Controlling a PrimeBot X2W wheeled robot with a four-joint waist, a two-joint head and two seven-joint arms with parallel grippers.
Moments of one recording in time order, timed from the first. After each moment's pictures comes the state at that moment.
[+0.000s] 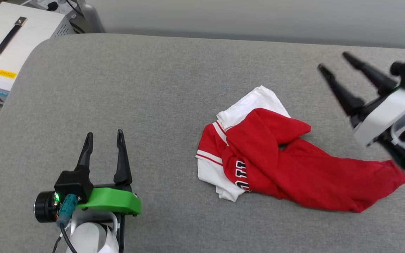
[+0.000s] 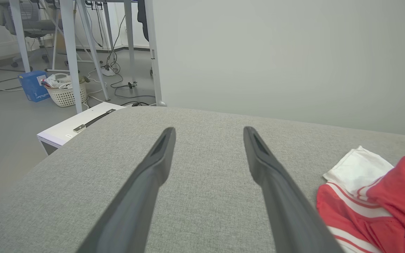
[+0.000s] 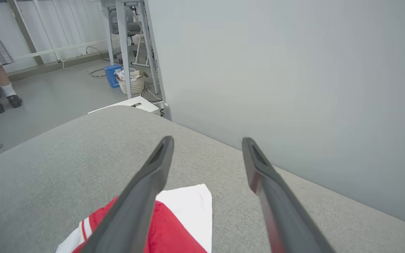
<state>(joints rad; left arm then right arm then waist) -0.11 0.05 -0.03 0.09 -0.15 0.02 -0.26 -0.66 -0.63 0.64 0.20 0.82 0.13 -0.10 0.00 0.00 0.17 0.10</state>
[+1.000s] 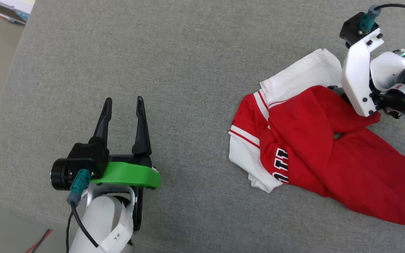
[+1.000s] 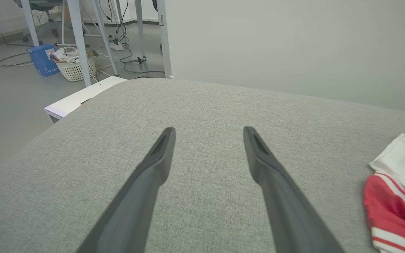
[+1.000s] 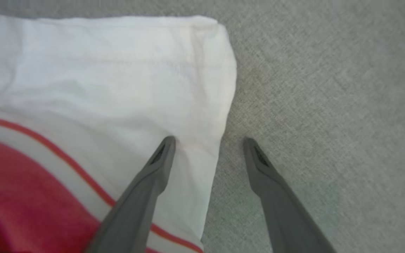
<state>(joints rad) -0.24 0.05 -0.15 0.05 -0.21 0.06 -0.26 -1.10 -0.60 1.01 0.53 0.88 0.13 0.79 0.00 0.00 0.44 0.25</state>
